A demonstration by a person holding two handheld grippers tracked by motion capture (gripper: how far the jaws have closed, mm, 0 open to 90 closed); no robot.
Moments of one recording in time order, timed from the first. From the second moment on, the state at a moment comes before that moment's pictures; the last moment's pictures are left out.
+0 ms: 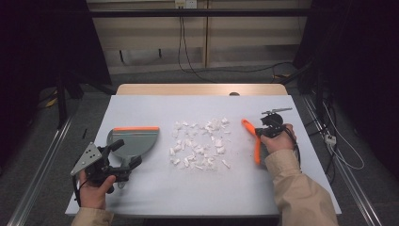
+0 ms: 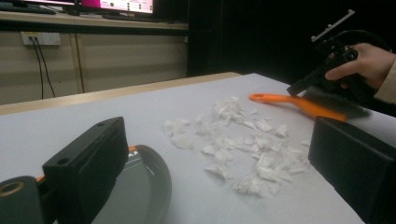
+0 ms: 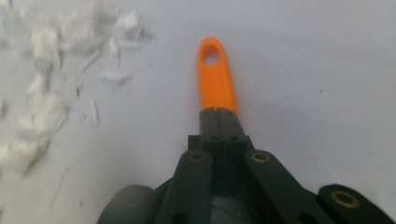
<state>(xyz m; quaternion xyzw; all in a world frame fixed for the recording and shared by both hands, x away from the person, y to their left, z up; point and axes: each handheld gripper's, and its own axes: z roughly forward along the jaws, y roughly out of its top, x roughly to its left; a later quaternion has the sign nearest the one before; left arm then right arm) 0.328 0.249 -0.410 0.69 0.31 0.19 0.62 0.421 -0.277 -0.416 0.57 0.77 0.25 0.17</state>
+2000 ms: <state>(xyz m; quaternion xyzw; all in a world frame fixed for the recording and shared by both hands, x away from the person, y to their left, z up) 0.328 0.216 -0.399 0.71 0.28 0.17 0.62 0.393 -0.288 -0.405 0.52 0.76 0.32 0.21</state>
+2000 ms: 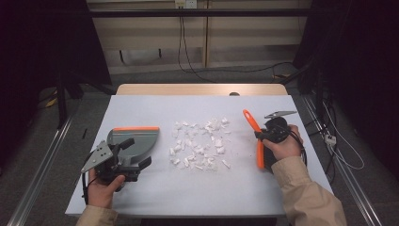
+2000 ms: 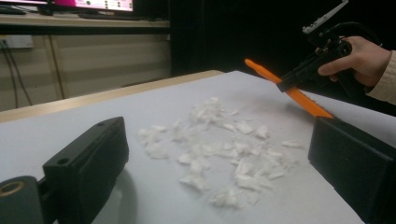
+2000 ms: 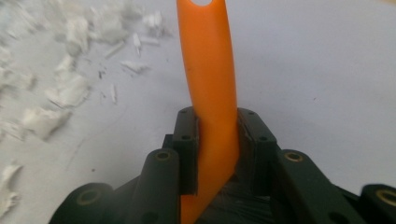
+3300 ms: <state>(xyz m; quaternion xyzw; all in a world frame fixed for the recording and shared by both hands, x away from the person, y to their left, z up) 0.359 0.027 -0.410 0.76 0.22 0.08 0.61 0.342 -0.204 -0.353 0.40 0.65 0.55 0.34</state>
